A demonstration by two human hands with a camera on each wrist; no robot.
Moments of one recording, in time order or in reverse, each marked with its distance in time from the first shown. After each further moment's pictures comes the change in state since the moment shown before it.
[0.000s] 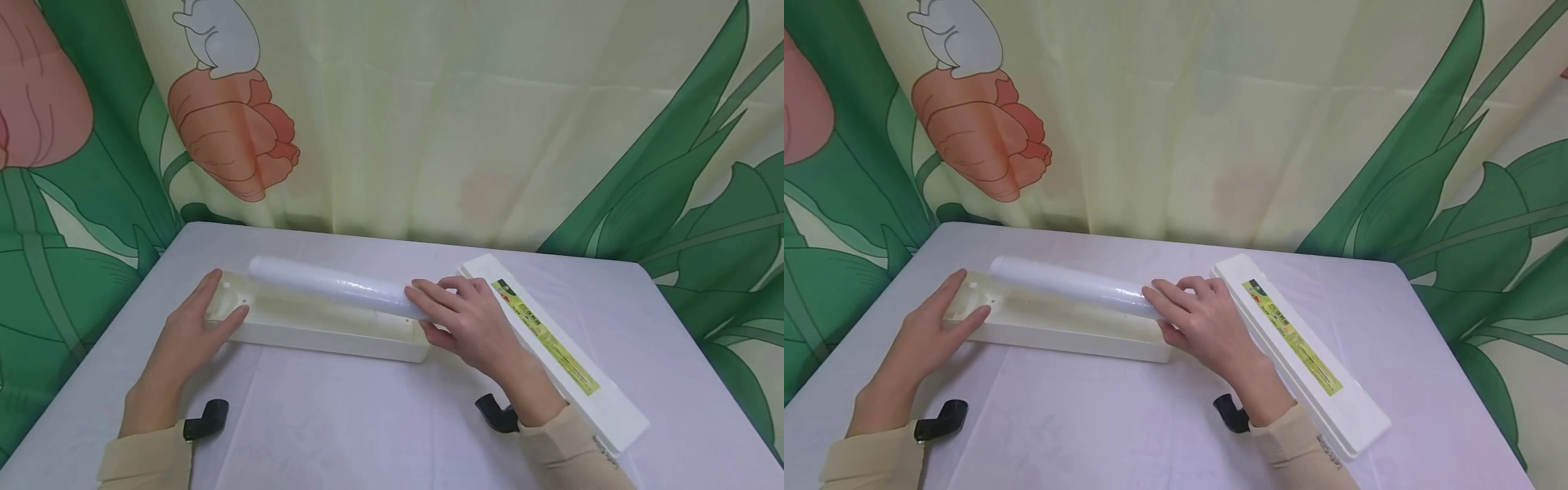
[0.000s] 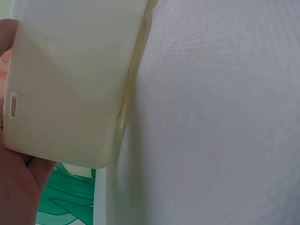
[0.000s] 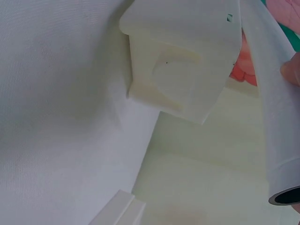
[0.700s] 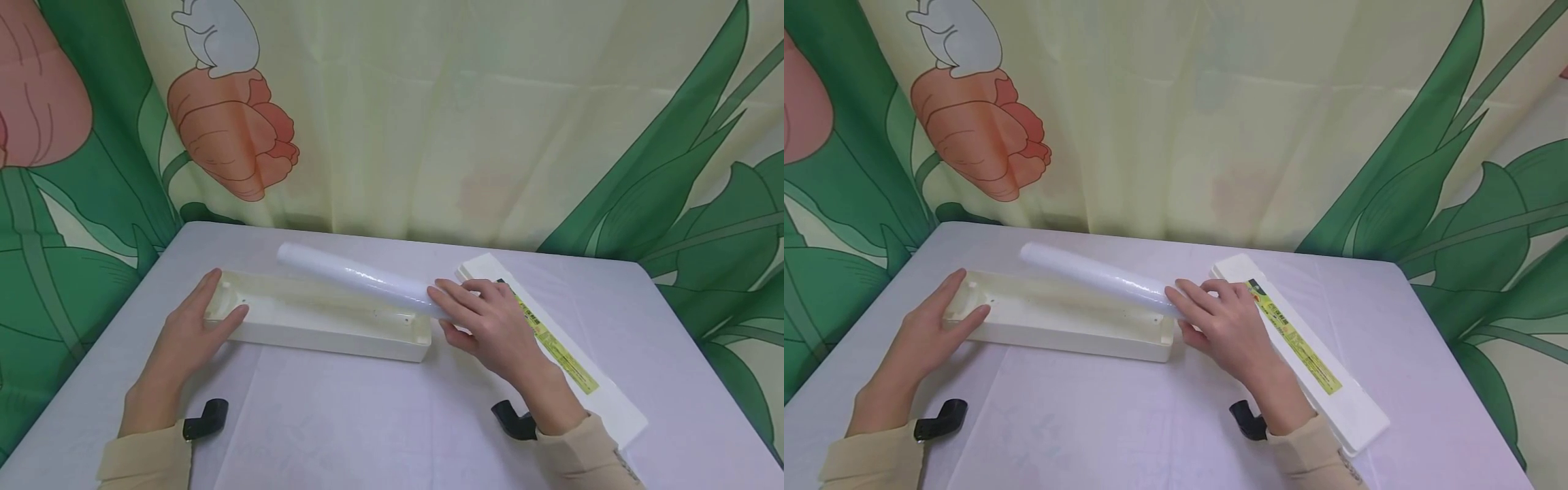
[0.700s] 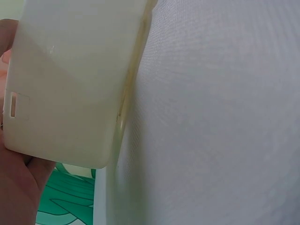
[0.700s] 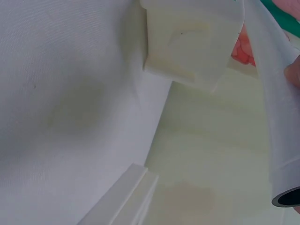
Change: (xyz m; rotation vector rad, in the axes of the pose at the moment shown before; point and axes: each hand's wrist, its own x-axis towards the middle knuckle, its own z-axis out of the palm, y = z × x) left_hand 0.000 0.001 0.000 0.004 -0.013 -0.020; right_hand -0.020 0.009 -0.009 -0.032 0.081 0.036
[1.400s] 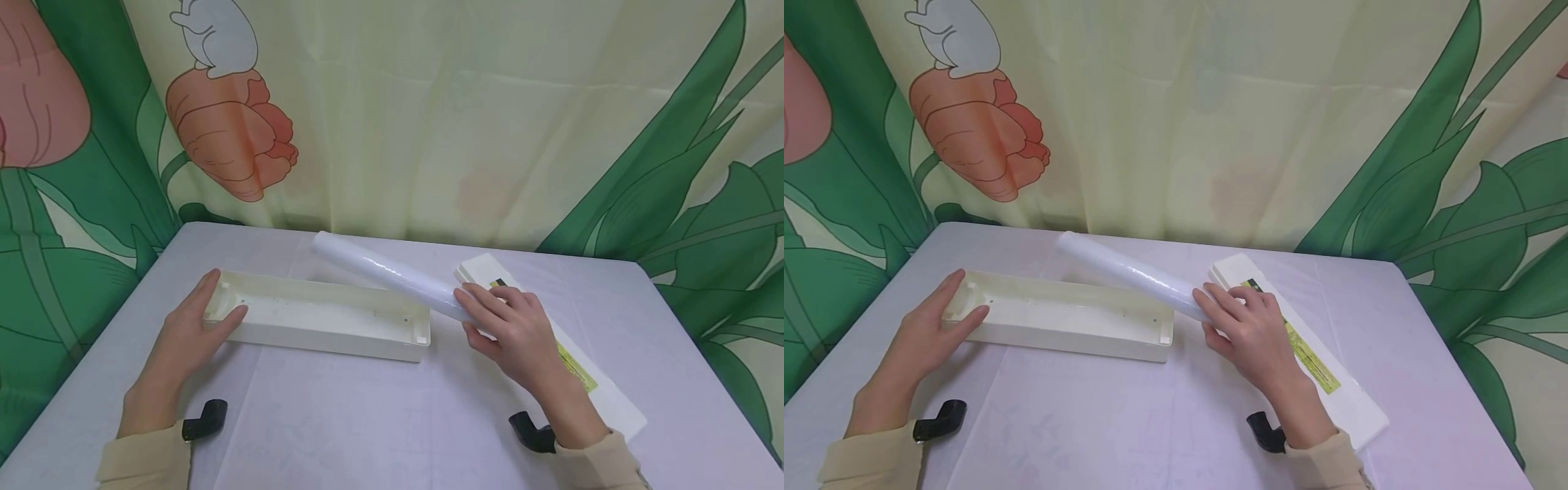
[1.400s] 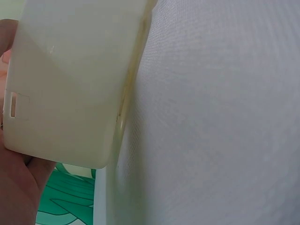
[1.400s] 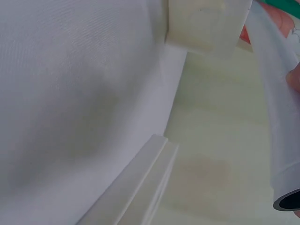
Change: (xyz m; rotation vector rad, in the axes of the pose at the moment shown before) left_hand 0.000 -0.001 0.000 -0.001 0.013 0.021; right_hand -0.026 0.007 -0.015 -0.029 0.015 0.101
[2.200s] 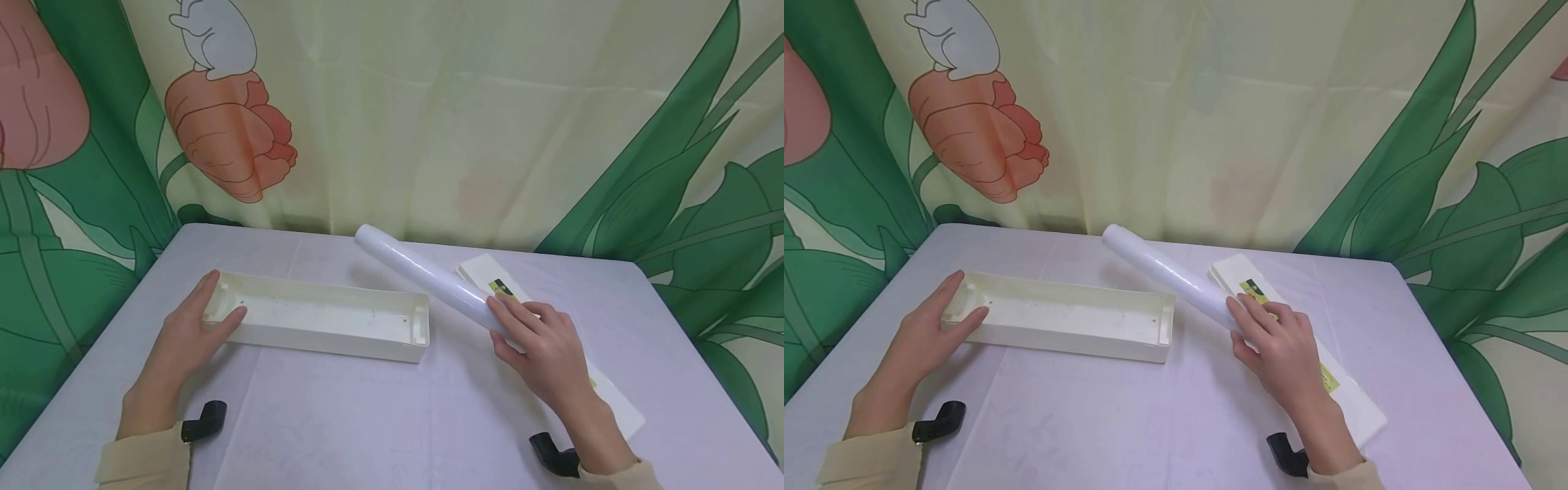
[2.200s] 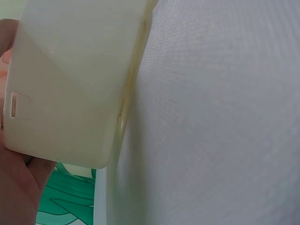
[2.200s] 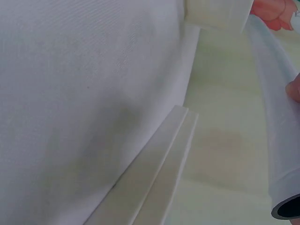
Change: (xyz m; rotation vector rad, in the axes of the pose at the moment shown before) left_hand 0.000 0.000 0.000 -0.006 0.001 0.008; right_hand -0.032 0.004 -0.019 -0.058 0.048 0.143
